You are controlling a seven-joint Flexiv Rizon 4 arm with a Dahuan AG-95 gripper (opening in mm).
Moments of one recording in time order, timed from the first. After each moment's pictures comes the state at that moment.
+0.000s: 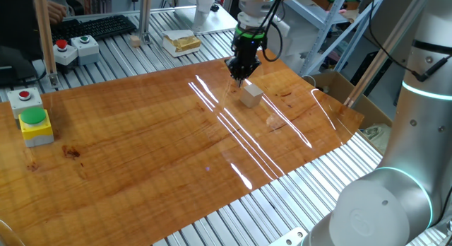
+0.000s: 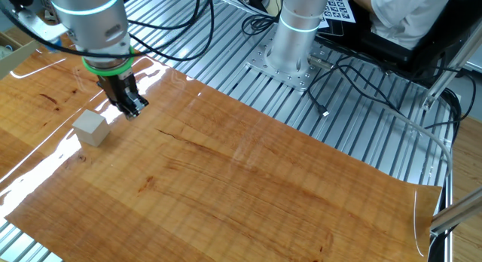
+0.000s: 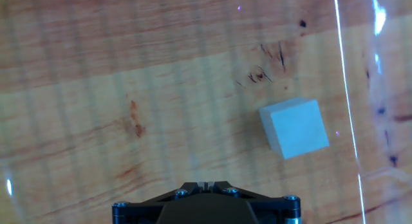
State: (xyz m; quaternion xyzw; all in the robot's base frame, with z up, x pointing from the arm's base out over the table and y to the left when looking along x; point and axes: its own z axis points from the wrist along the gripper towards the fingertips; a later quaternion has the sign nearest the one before) arm 0.576 -0.182 0.132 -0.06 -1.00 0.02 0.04
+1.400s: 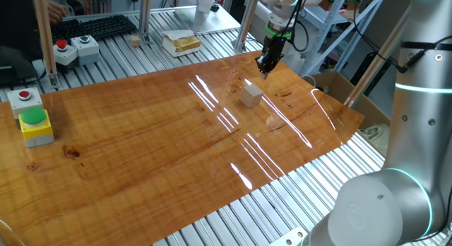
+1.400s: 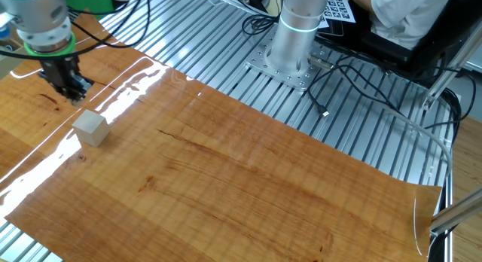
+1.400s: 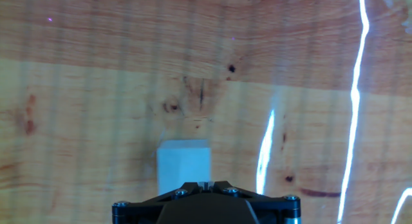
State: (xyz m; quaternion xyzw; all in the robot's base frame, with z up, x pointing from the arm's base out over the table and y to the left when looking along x) arm 0.606 -0.331 0.109 0.07 -1.00 0.03 0.02
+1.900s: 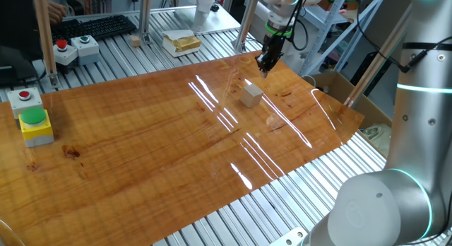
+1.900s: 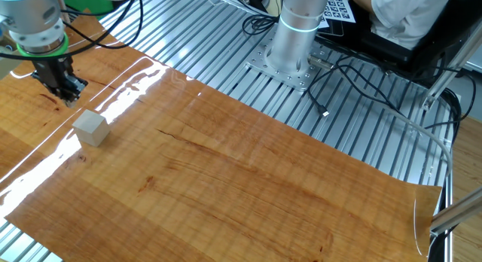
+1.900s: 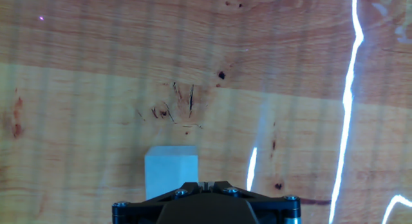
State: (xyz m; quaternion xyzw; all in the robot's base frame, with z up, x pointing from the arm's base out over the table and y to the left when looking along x) arm 0.611 -0.336 0.108 0.07 -1.00 0.03 0.02
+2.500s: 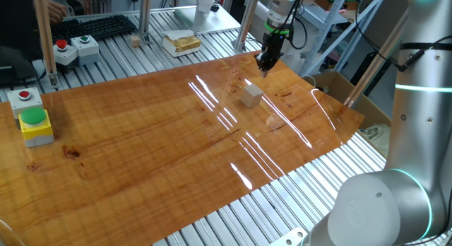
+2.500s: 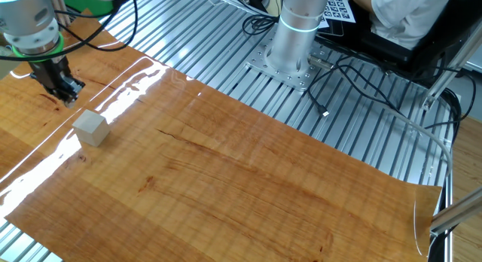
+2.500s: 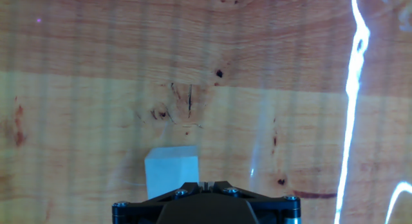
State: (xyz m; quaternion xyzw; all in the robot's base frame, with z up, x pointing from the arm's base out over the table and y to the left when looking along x) arm 0.613 -0.336 0.107 0.02 -1.00 0.03 0.04
